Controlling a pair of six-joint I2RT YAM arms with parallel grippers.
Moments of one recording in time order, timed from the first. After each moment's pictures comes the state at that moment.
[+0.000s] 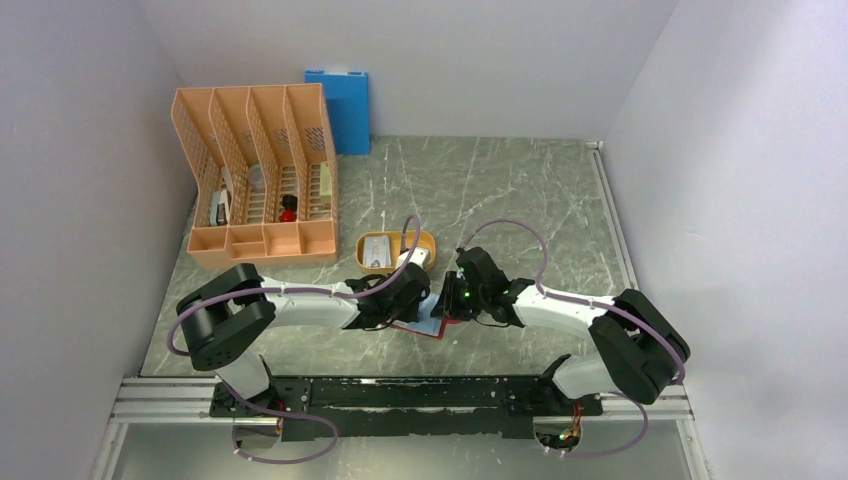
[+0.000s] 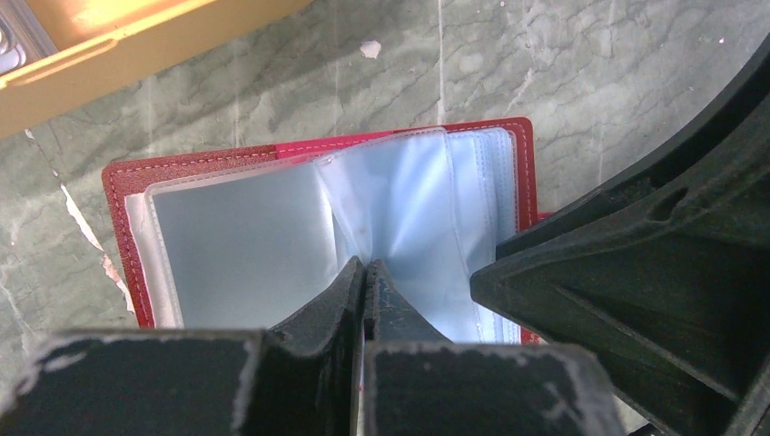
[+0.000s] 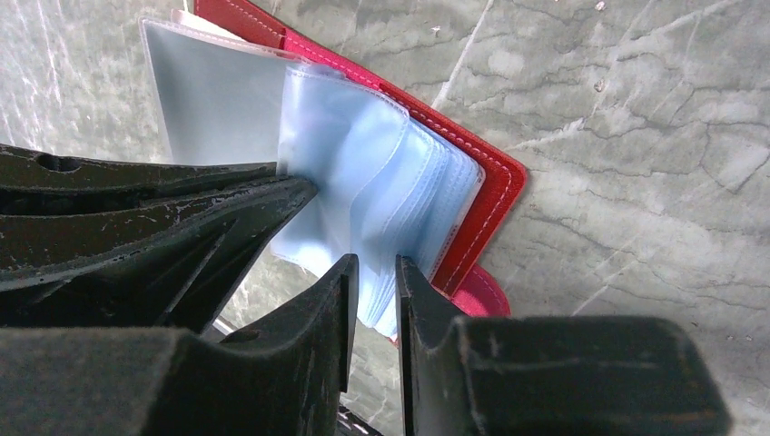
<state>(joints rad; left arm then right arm) -1.07 1.64 0.79 -0.03 -0.28 -0.66 0.73 1.36 0.51 -0.03 -0.19 0.79</state>
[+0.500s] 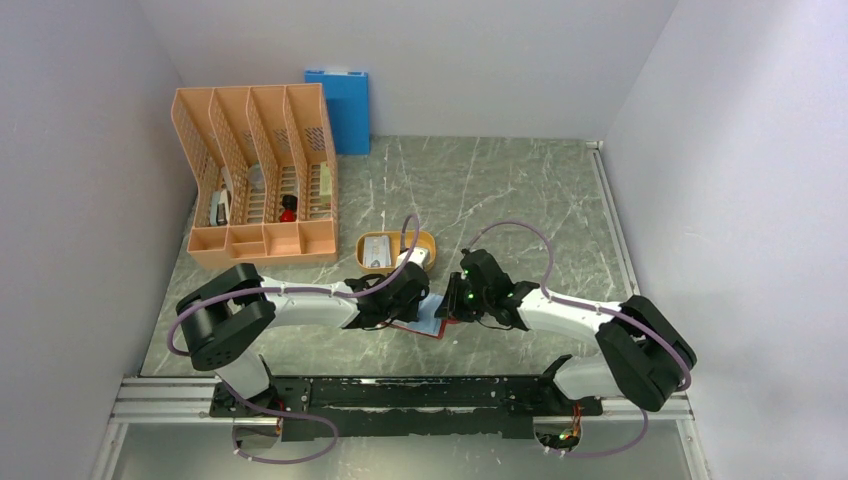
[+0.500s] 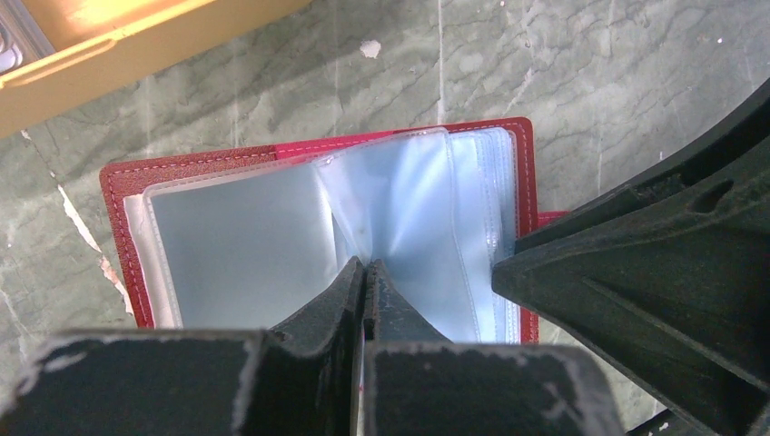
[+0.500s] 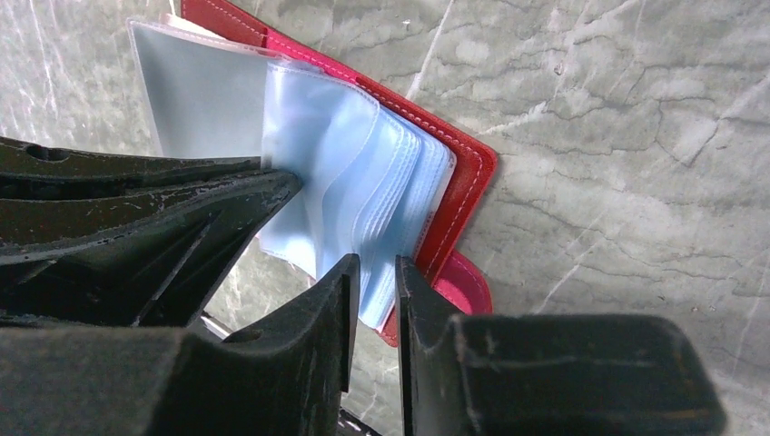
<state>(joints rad) -1.07 1.64 0.79 -0.02 -0.27 -0.66 0.72 1.32 0.49 -0.04 -0.17 0.80</state>
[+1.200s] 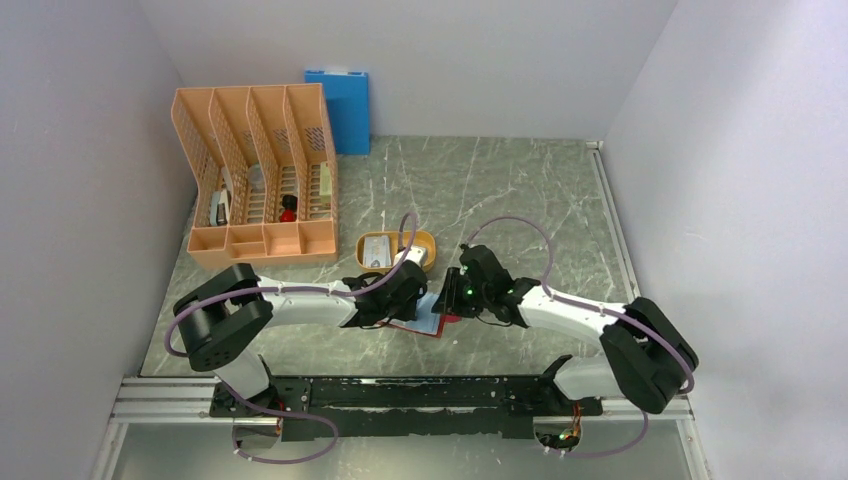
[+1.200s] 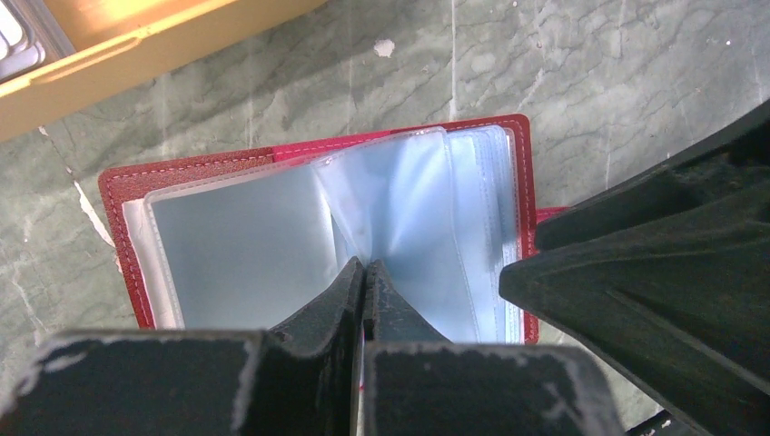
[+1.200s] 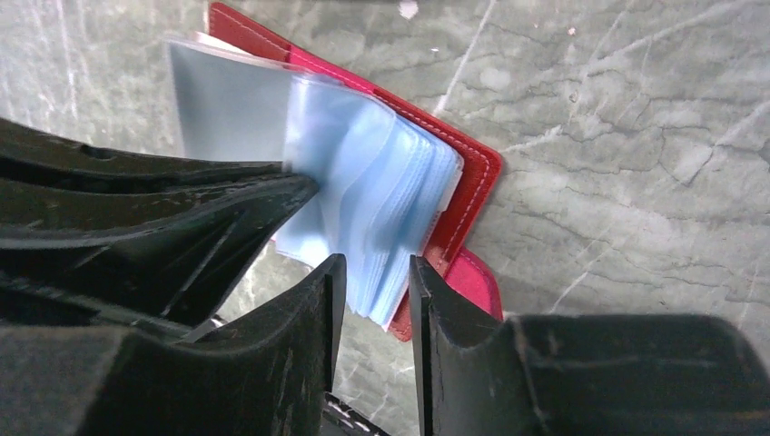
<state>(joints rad) -1.06 1.63 0.79 -0.03 -0.26 -0.66 0.72 1.32 0.52 -0.07 -0.16 0.78</state>
